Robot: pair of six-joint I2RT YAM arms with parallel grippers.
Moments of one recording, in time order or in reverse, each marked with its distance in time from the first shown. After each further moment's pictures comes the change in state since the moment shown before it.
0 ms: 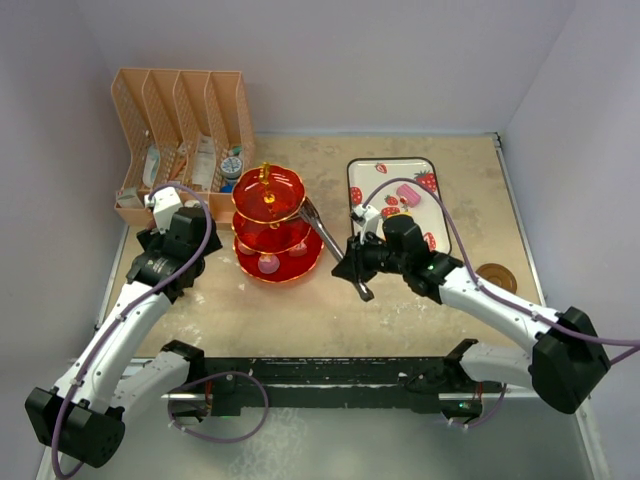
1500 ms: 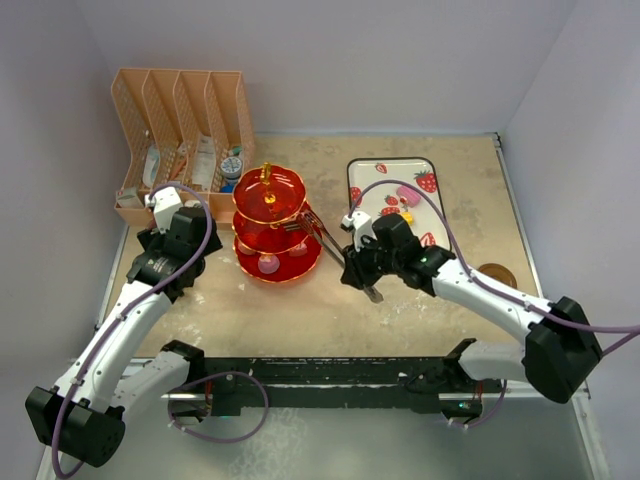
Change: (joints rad) left arm 0.000 0.004 0.000 0.000 0.000 0.000; right arm 0.019 0.070 0.071 -0.200 0.103 -0.246
